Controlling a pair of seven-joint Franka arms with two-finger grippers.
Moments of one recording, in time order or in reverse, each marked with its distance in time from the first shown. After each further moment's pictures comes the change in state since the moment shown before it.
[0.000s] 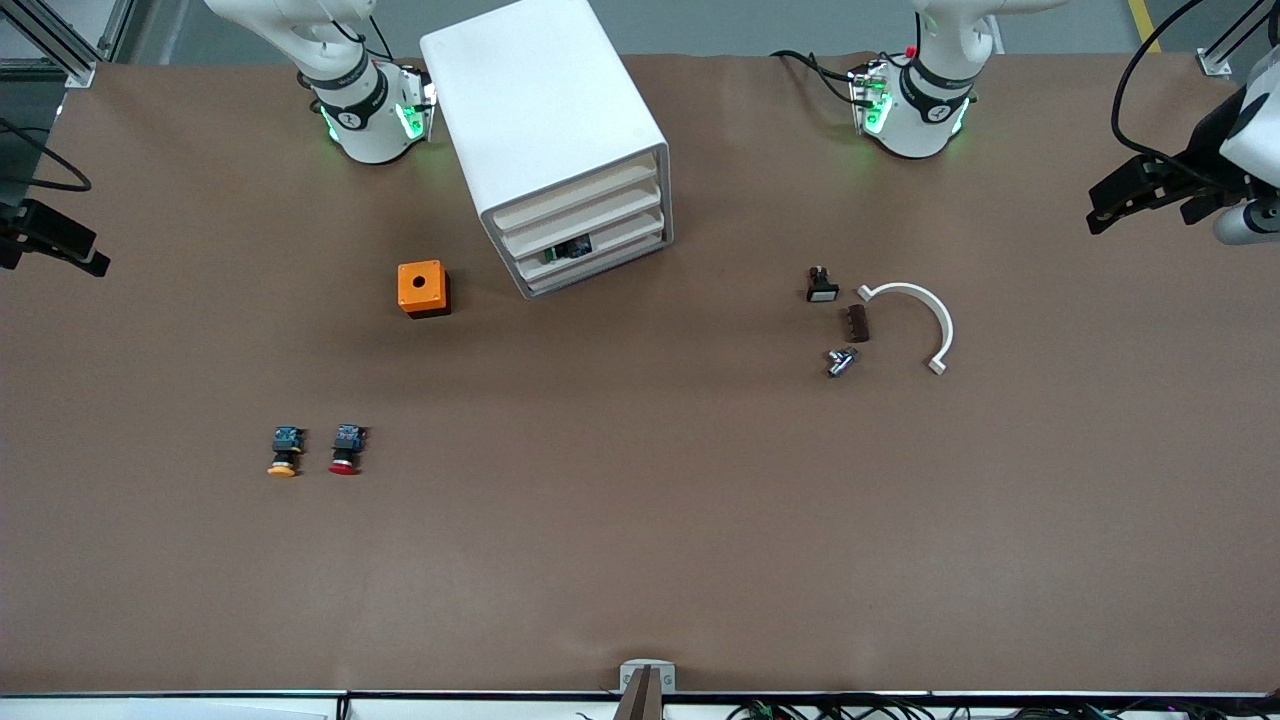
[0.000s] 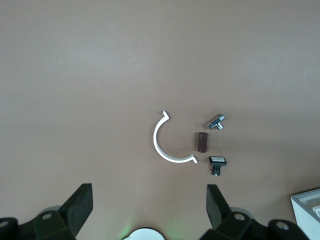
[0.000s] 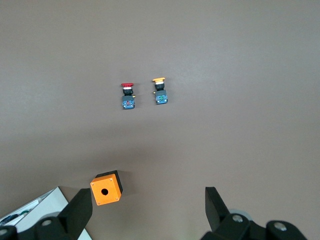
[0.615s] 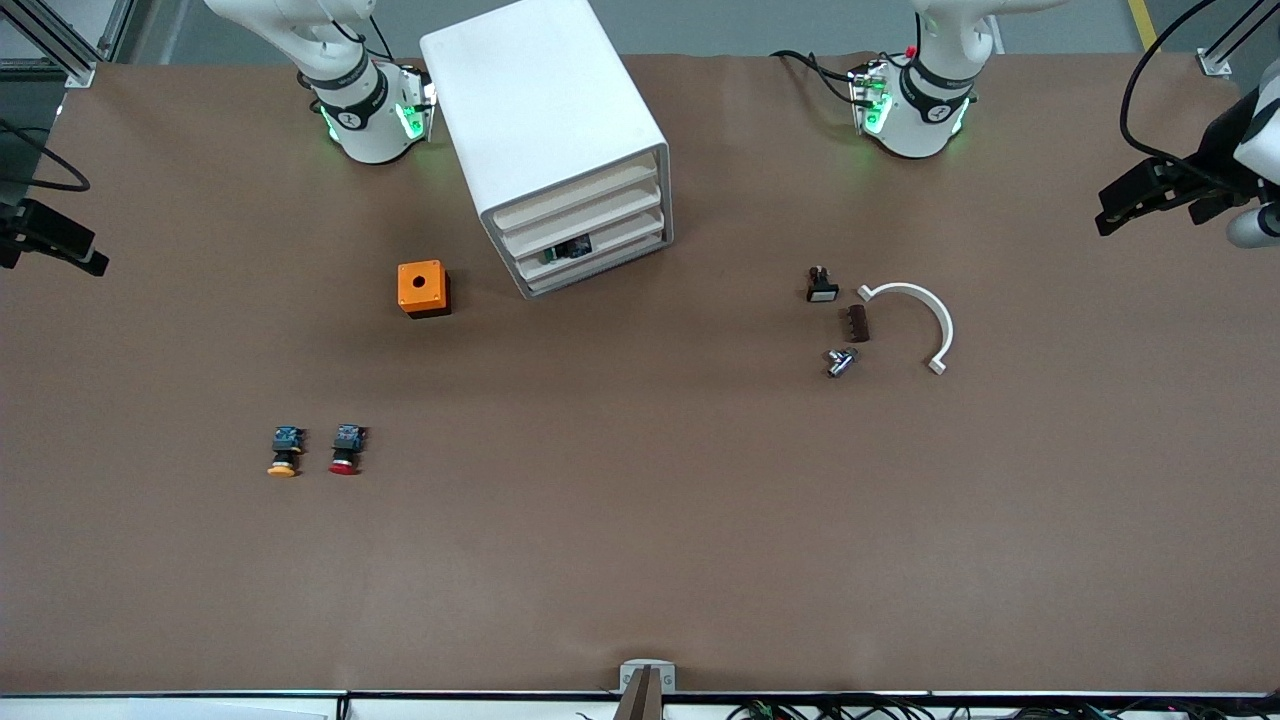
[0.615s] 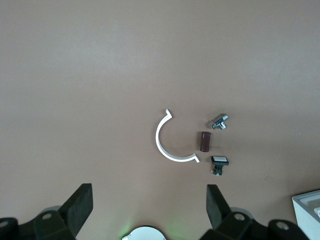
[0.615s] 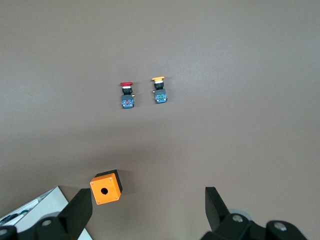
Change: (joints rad) left arm 0.015 0.018 -0.003 -0.002 0.000 -0.005 0.001; right arm -0.001 0.000 -0.001 0.000 0.000 -0.004 0.000
